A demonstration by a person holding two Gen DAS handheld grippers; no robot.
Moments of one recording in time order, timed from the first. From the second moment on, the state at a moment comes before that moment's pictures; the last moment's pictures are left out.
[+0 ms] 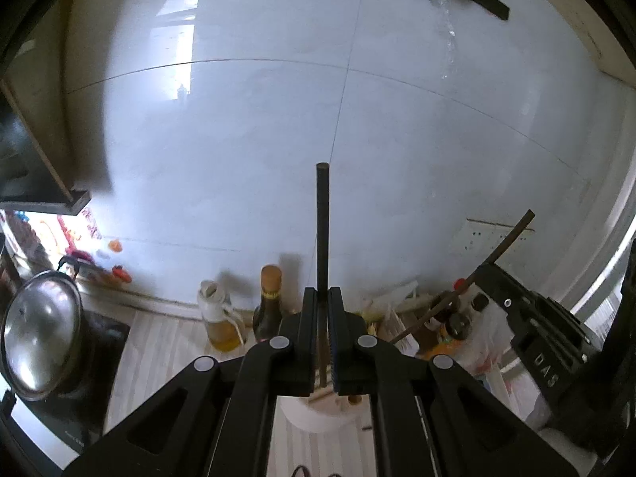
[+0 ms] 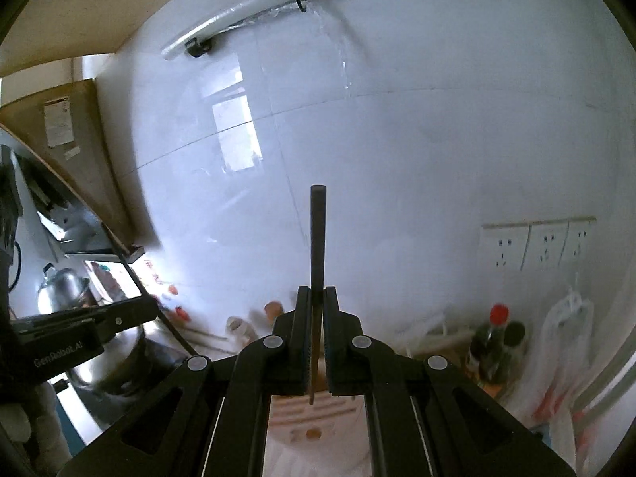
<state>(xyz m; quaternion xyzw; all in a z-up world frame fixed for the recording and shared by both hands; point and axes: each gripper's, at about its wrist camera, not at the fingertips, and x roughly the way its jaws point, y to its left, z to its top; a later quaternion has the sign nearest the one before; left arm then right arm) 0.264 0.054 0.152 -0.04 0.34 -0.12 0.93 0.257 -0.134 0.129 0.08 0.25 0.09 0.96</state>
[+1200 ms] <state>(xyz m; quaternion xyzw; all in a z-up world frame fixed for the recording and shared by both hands) 0.255 0.001 0.022 0.03 0.43 -0.07 0.90 0.228 -0.245 -0.042 0.15 0.48 -0.05 0.86</state>
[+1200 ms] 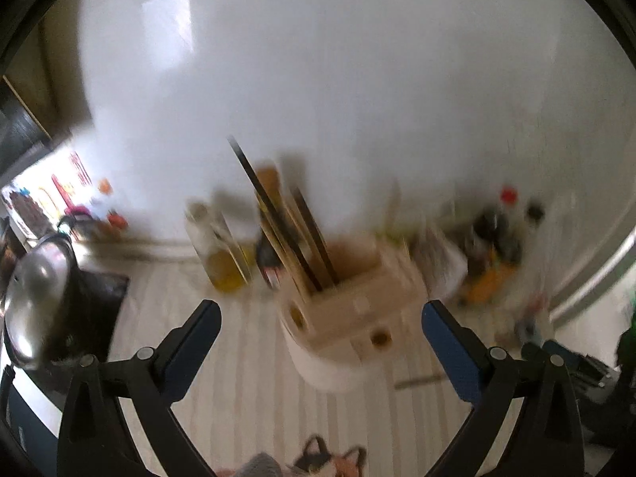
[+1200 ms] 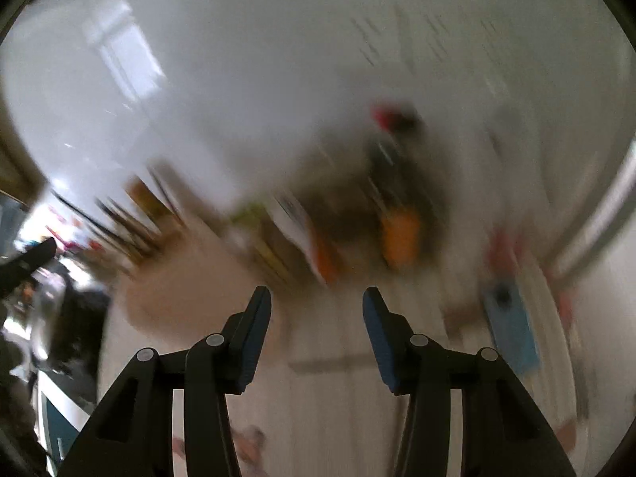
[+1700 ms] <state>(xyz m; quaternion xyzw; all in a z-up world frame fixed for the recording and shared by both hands) 0.212 -0.080 -0.133 0.14 0.56 -0.09 0.81 0.129 -0.273 -0.237 0.15 0.66 -0.10 0.73</state>
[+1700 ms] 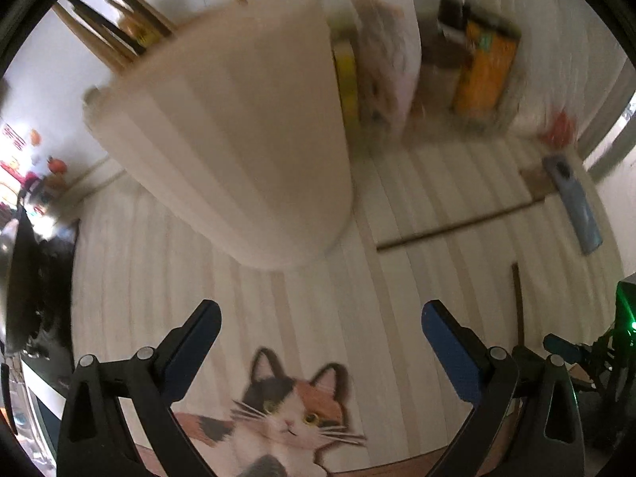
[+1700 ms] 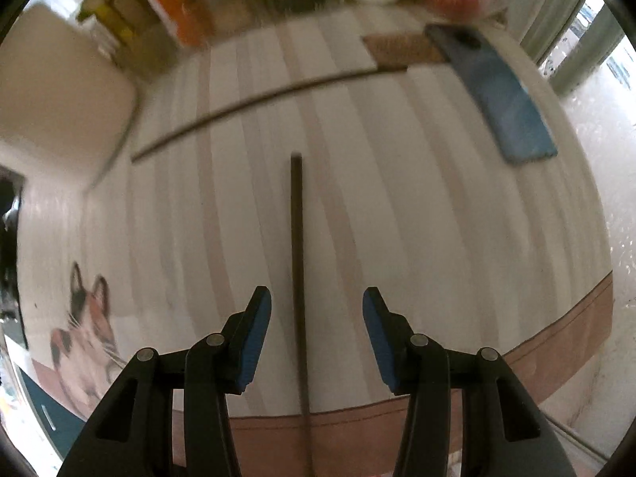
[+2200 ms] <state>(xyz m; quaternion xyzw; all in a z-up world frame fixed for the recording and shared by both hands) 0.203 -0.111 -0.173 0.18 0.57 -0.10 0.79 0.113 -0.276 -0.242 0.07 0.66 -0.11 0.74</state>
